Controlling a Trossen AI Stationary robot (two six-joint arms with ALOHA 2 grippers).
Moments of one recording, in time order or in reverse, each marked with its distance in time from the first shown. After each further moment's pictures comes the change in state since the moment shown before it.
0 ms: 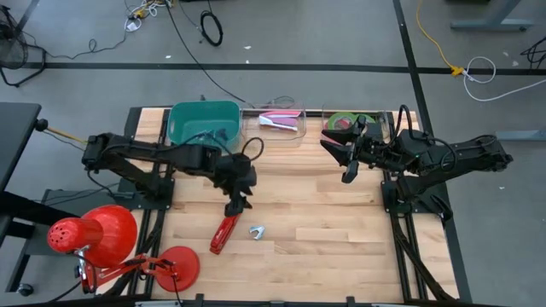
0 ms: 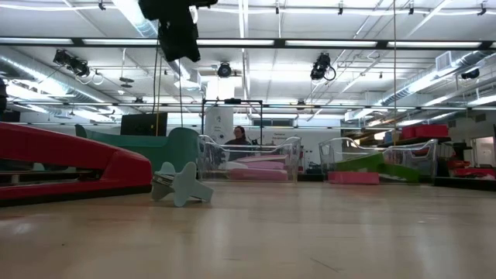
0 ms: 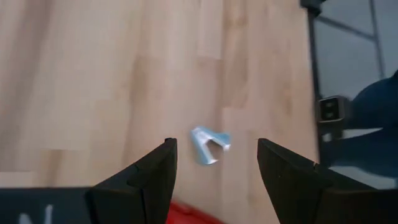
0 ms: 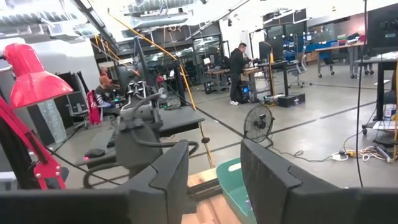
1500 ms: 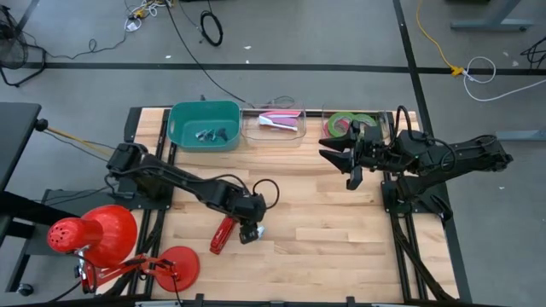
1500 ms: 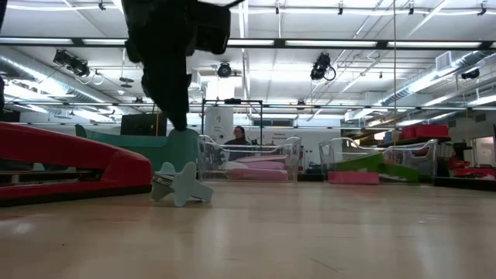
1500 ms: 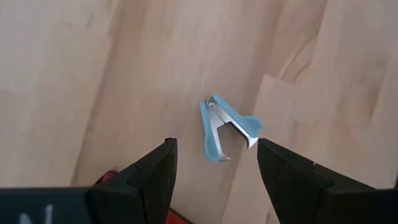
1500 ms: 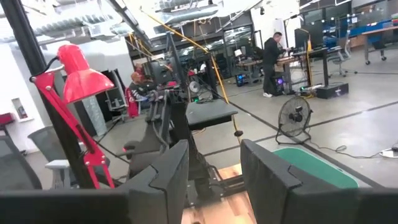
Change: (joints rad) left arm -0.215 0.283 0.000 0.057 -0.240 -0.315; right arm 0.004 0.000 0.000 -0.011 -0.139 0.069
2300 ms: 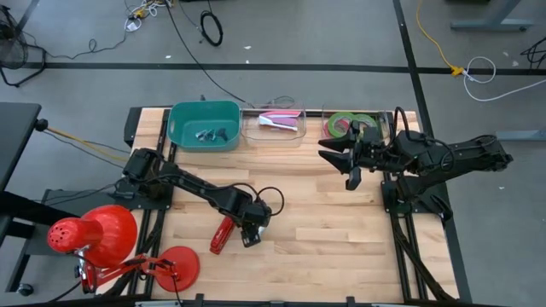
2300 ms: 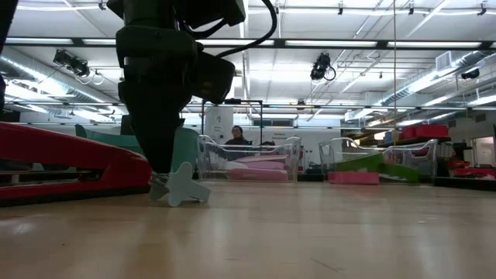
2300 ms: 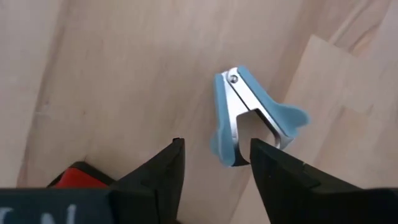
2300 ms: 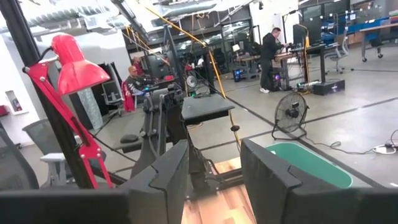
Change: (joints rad) left arm 0.005 0.151 0.000 0.003 0.090 -0.059; right arm 0.000 0.000 0.000 -0.028 0.003 -0.008
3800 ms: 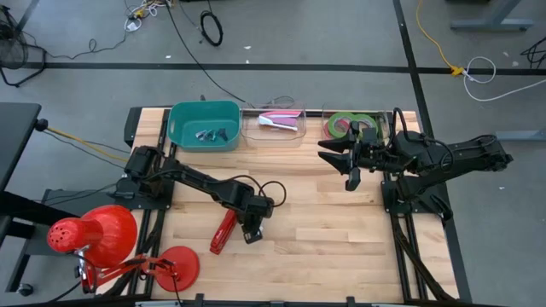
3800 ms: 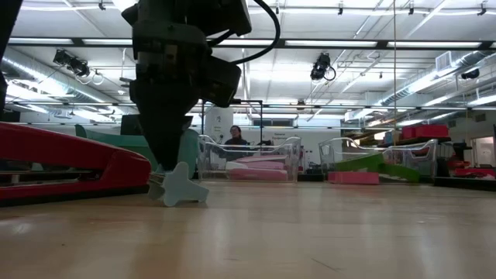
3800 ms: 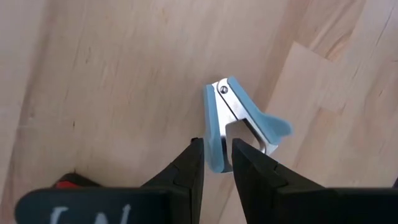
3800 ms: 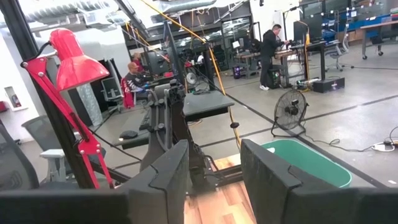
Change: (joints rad) left arm 0.061 -0.001 0.000 0.019 0.124 0.046; right arm 0.000 0.000 0.000 -0.016 -0.003 0.000
